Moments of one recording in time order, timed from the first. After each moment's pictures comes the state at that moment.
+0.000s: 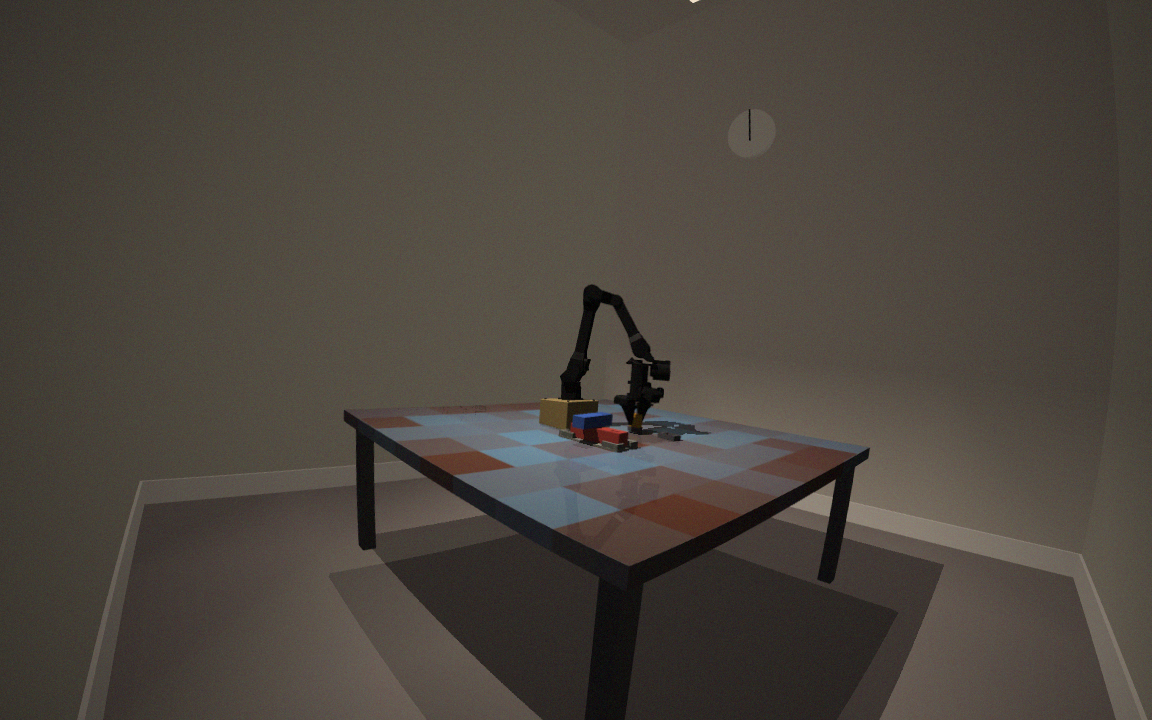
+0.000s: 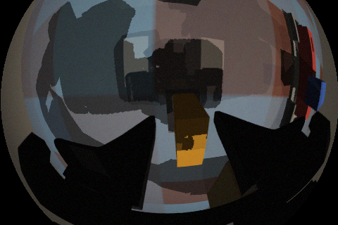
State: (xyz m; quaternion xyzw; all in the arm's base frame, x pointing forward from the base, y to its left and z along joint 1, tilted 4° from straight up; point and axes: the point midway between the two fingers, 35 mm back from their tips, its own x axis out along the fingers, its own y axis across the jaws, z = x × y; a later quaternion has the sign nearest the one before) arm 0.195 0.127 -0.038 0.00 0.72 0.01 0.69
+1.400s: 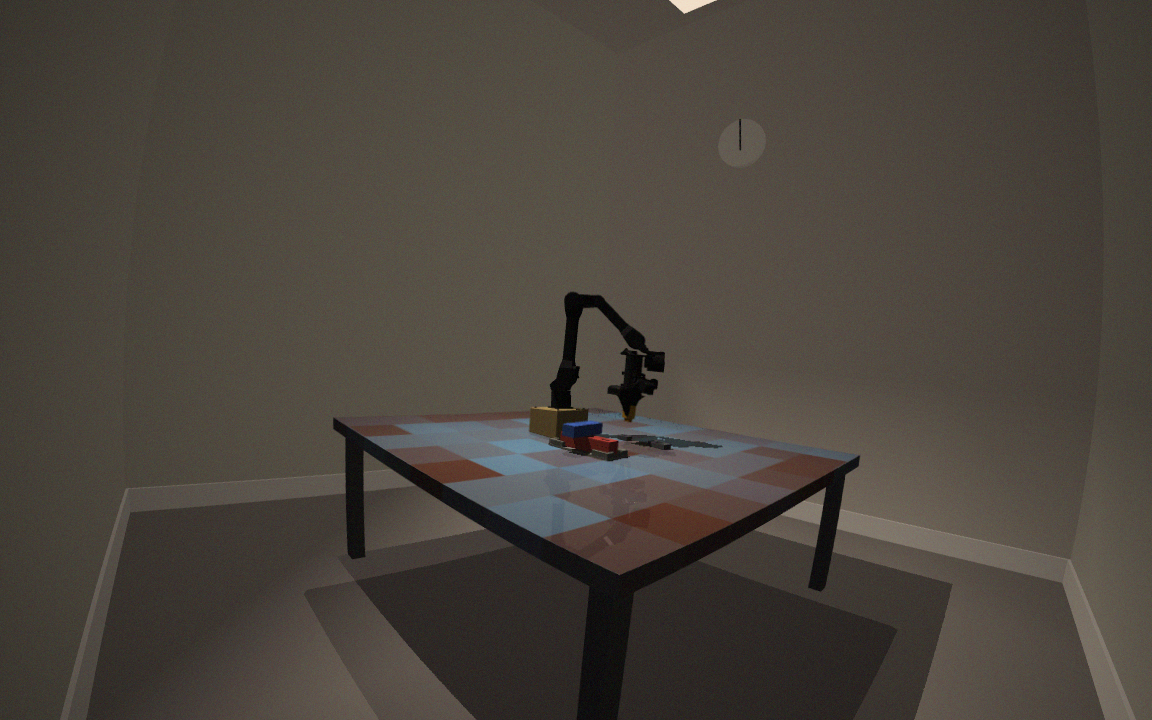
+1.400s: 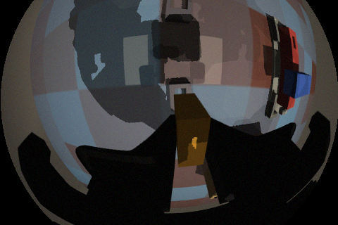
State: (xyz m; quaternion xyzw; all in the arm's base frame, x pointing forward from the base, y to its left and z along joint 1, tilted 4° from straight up) arm 0.205 0.128 0.023 0.01 0.73 0.00 0.68
